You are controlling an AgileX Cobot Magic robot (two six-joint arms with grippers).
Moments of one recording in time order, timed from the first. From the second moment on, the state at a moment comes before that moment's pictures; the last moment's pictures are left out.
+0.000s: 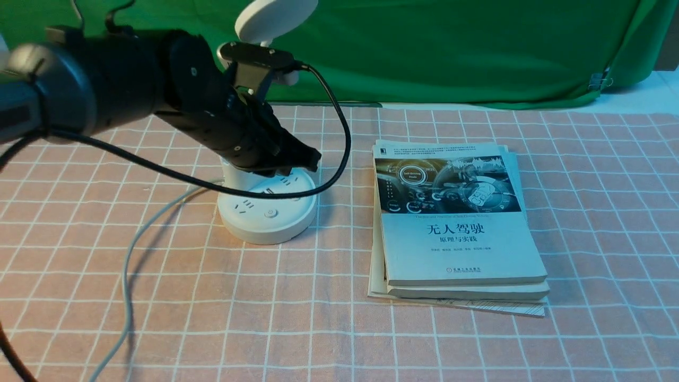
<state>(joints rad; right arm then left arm) 0.02 0.00 0.01 -0.05 0.27 0.08 -0.40 1.83 -1.38 -0.23 0.56 0.22</state>
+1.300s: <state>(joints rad) 0.02 0.00 0.01 -0.05 0.27 0.08 -0.40 2.02 -1.38 -0.26 0.40 0.22</state>
